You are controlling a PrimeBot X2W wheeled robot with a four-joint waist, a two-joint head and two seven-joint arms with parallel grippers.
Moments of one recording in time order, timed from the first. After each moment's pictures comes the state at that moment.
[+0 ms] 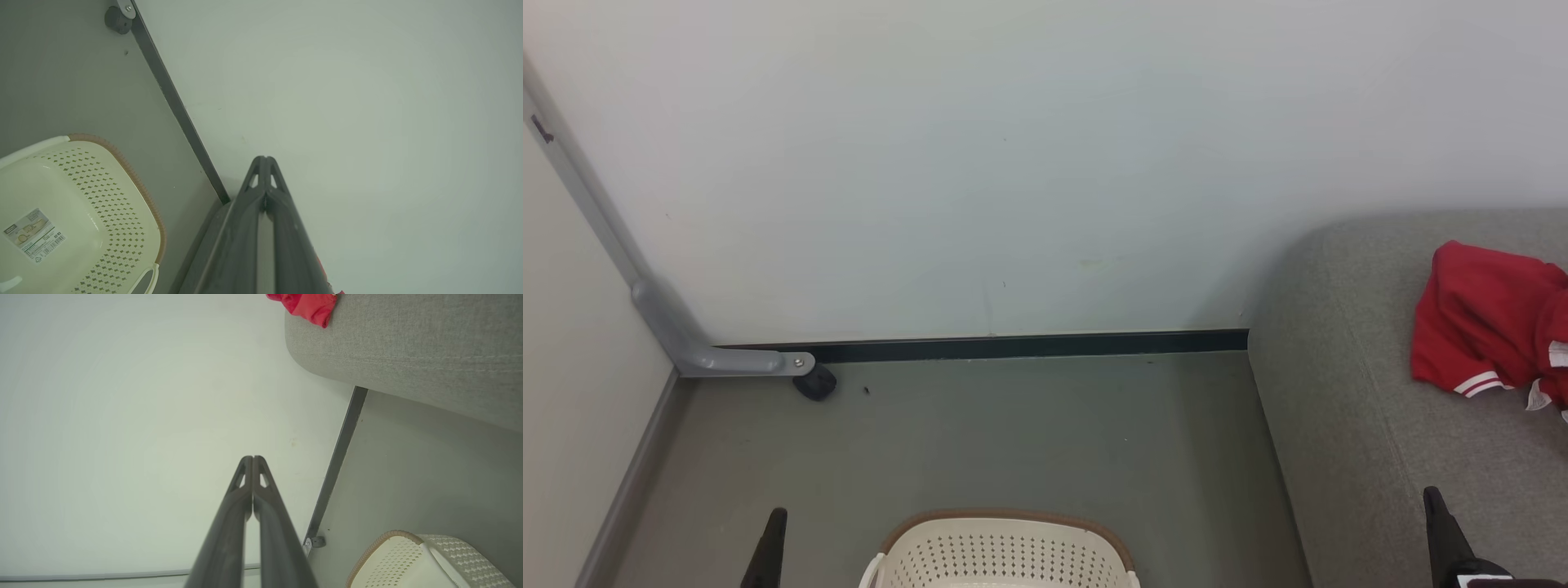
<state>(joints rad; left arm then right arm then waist) -0.06 0.05 0.04 0.31 -1.45 -0.10 0.08 -0.07 -0.05 -0.11 0.31 1.45 0.11 0.08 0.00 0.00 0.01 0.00</state>
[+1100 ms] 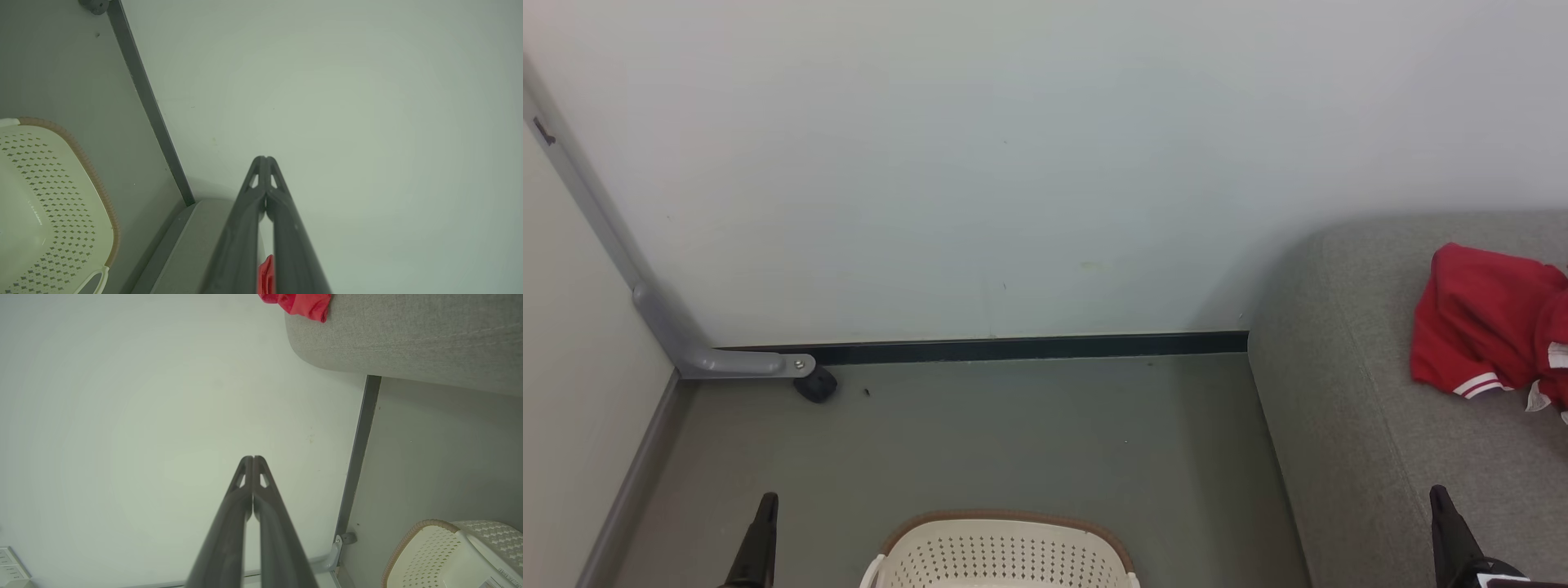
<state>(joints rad) -0.08 0.04 0.09 0.31 -1.60 -0.12 0.11 -0.07 -0.04 -0.14 0.30 1.59 0.12 0.11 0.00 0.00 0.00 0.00</state>
